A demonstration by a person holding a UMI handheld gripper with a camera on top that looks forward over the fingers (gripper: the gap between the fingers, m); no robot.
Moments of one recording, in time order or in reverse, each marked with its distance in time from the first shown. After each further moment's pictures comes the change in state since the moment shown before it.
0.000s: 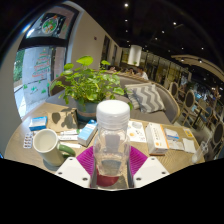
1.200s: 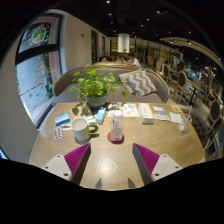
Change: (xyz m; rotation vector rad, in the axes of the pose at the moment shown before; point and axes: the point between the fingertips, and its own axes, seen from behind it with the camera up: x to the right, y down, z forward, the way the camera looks) arm -0.036 0.026 -0.215 -0.139 0.009 0.172
